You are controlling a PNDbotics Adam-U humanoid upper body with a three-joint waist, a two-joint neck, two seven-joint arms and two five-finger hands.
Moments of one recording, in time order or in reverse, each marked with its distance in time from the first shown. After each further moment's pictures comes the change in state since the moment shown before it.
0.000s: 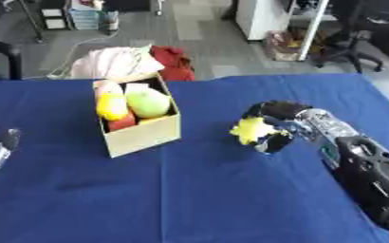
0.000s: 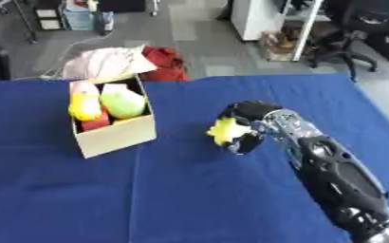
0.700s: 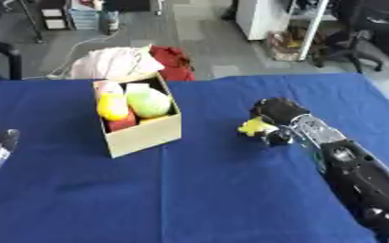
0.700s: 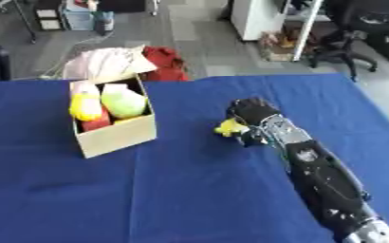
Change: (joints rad) left arm 0.000 -0.001 0.000 0.000 0.000 -0.001 -0.001; right arm -0.019 0.040 -0.068 0.054 0.140 0.041 -0.311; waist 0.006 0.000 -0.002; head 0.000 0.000
